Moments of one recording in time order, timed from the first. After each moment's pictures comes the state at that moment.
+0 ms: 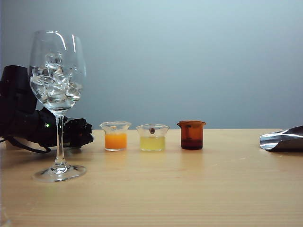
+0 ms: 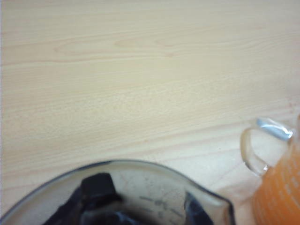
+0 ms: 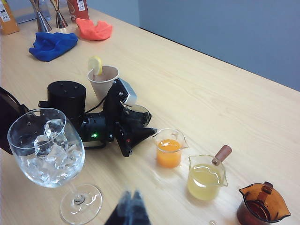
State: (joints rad) left arm -0.20 2.03 0.77 1.01 0.20 0.04; right arm 0.72 1.02 0.94 -0.18 -0.07 -0.02
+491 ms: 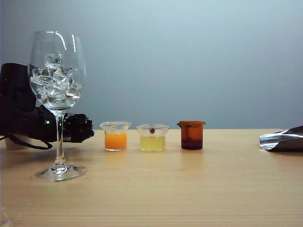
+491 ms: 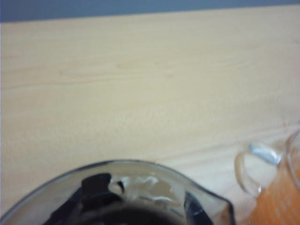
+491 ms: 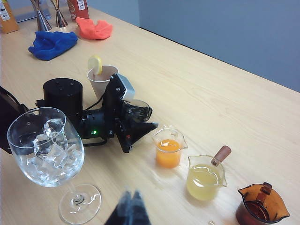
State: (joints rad) left arm -0.20 2.03 0.77 1.09 0.20 0.04; right arm 0.72 1.02 0.94 -0.18 -0.07 -0.02
